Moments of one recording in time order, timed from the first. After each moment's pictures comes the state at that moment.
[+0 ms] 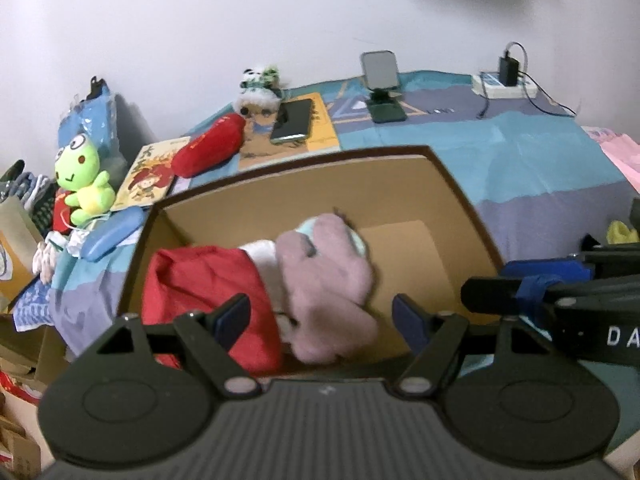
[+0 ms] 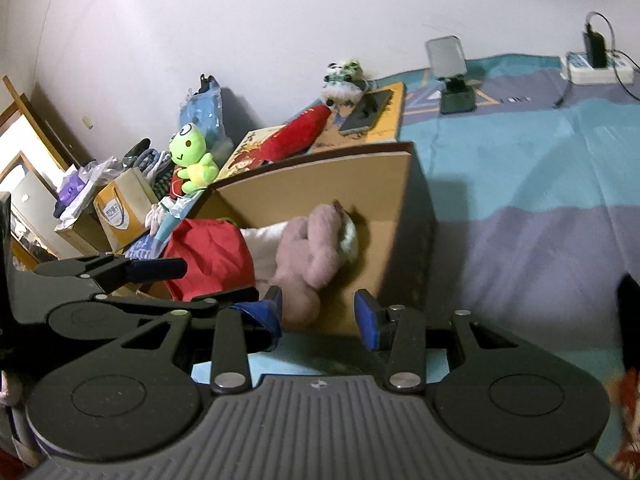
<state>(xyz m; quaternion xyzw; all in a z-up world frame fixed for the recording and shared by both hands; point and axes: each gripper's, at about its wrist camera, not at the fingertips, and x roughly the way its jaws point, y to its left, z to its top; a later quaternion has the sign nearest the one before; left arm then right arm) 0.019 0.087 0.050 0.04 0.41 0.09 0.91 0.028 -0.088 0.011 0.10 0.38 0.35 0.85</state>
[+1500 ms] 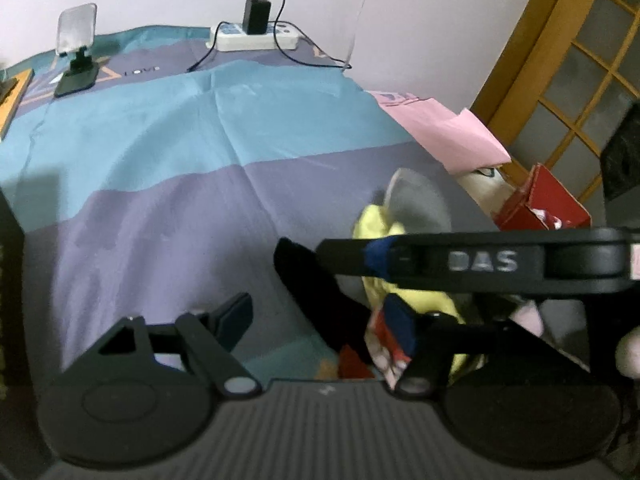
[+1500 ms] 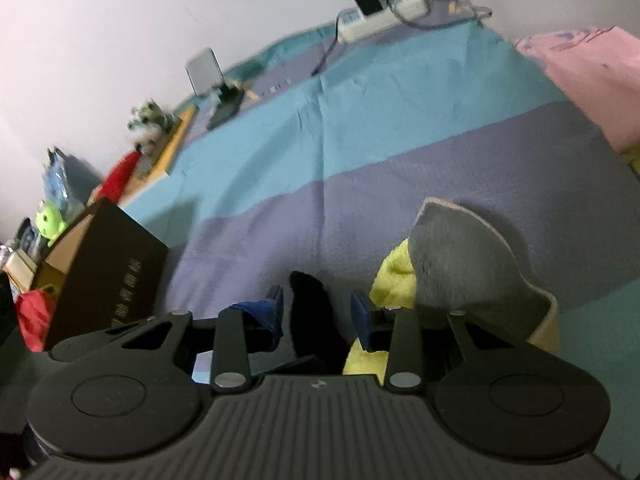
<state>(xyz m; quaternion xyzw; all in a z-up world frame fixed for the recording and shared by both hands) 0.121 -0.145 -0.050 -0.05 0.43 -0.20 0.88 0.120 -0.279 -0.073 0.17 0.43 0.19 0.87</state>
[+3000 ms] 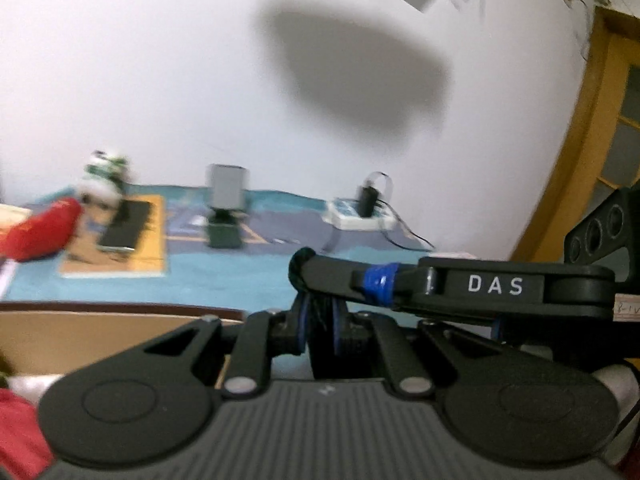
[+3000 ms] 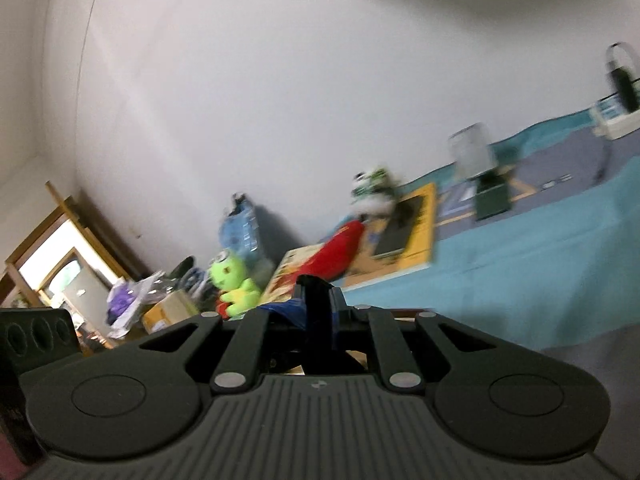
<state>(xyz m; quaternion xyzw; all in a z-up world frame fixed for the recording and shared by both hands) 0.100 0.029 0.073 -0.10 0.25 -0.12 0.95 0.131 -0.089 0.045 0.23 0.27 0.40 0.84</state>
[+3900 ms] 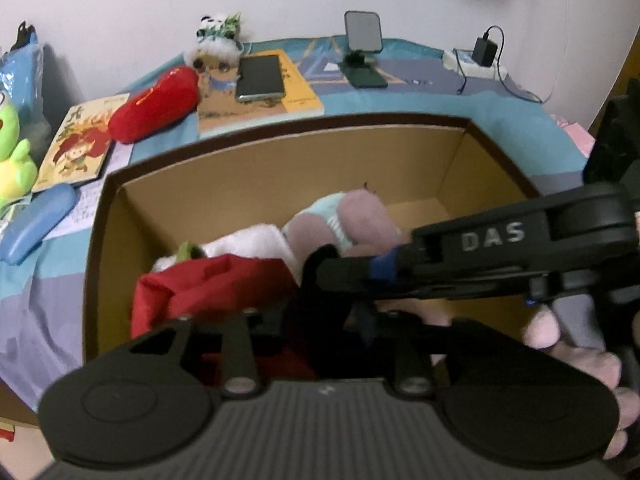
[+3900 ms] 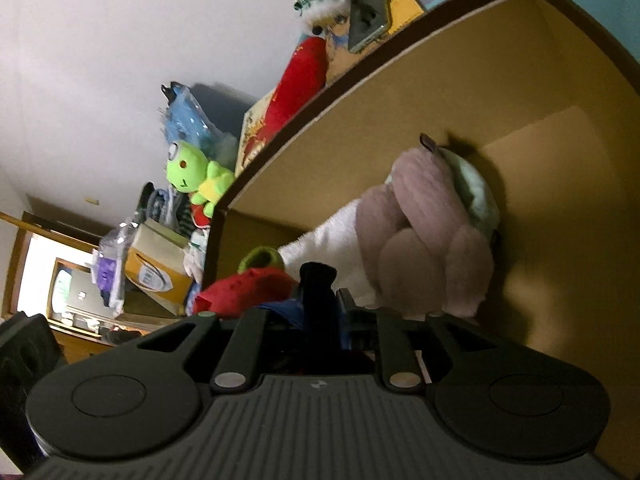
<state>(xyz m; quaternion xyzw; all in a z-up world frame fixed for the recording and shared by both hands) 0.069 0.195 0.006 -0.02 0.46 -0.05 0.89 0.103 0.039 -0.045 0.30 0.50 0.33 0.74</state>
